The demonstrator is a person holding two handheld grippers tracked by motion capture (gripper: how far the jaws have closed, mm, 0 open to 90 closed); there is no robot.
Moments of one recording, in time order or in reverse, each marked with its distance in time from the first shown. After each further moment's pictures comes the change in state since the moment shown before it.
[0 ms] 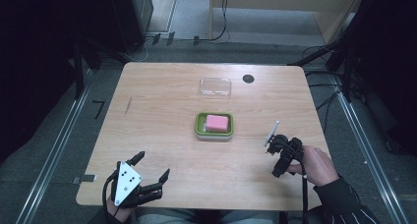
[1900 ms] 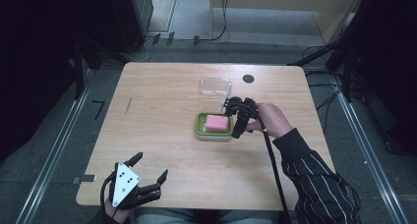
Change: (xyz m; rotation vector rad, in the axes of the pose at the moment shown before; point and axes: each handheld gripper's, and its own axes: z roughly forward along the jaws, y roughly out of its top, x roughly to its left) left arm 0.001 -0.002 -0.004 0.002 0.010 -0.012; right arm -0.005 0.148 -0.052 -0.179 -0.033 -0.286
